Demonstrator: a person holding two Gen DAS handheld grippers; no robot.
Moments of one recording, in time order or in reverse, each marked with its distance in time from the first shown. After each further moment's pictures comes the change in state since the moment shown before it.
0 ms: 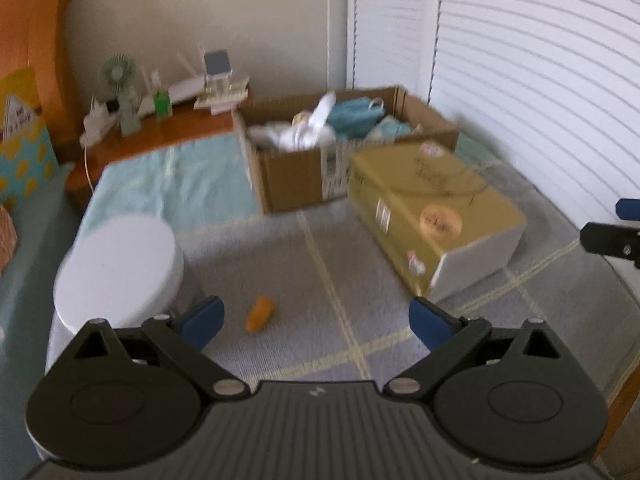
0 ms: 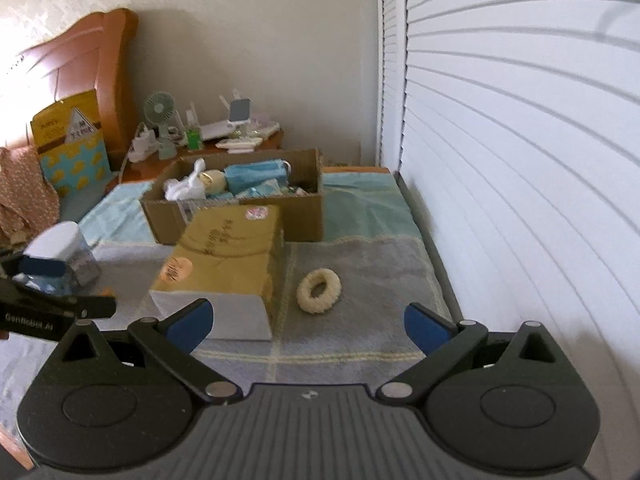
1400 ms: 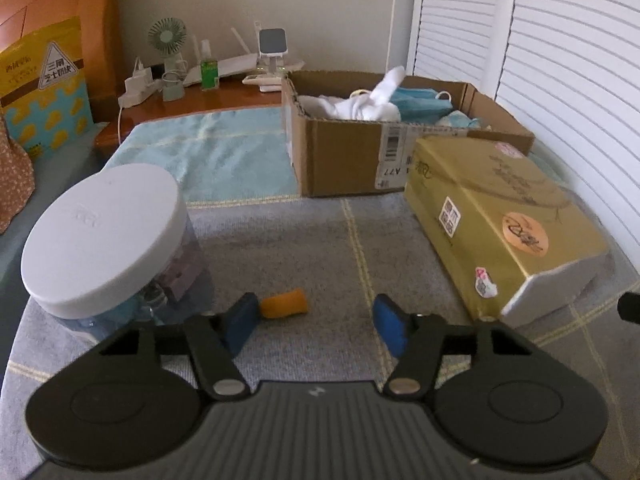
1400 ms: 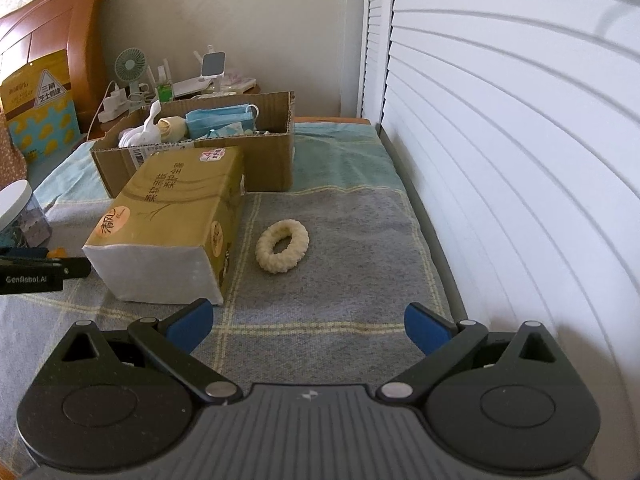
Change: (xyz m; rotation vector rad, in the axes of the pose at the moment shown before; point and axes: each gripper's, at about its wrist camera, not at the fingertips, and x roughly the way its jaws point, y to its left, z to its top) left arm 0.042 0.008 -0.005 -0.157 -0.020 0.108; right arm 0.044 -0.011 -0.013 -0.008 0.103 -0.051
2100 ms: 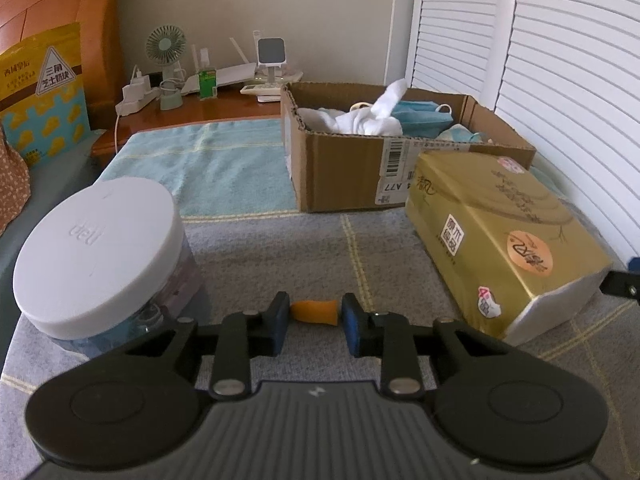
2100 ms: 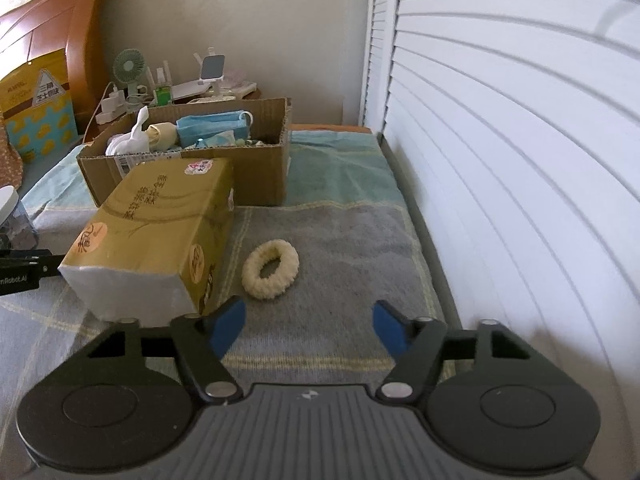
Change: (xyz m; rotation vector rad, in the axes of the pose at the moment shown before) left arm 0.005 0.002 0.004 0.000 -0.029 -0.018; right arm 0.025 -0.006 0.018 -0.020 -0.017 0.011
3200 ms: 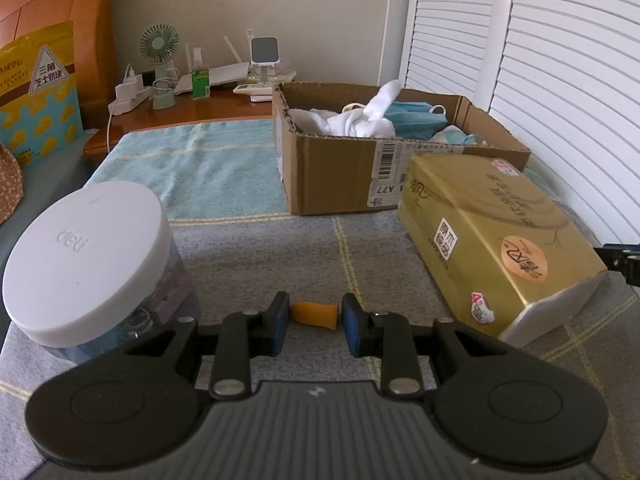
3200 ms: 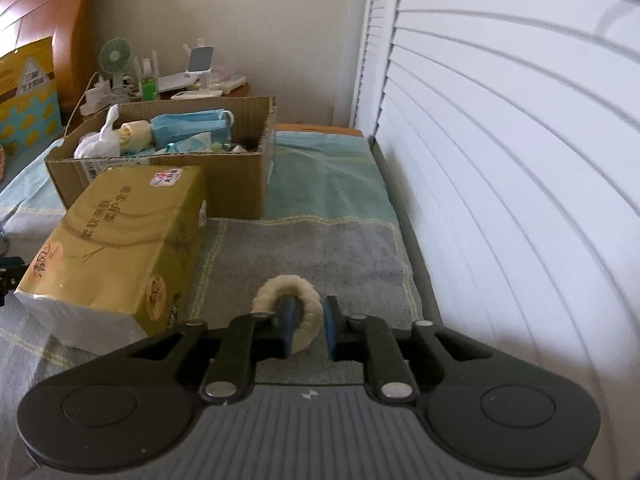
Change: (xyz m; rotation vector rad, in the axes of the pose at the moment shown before) left arm 0.003 -0.001 0.003 -0.003 0.003 -0.021; right arm 0.019 -0.007 0.016 -0.012 0.019 -0.054
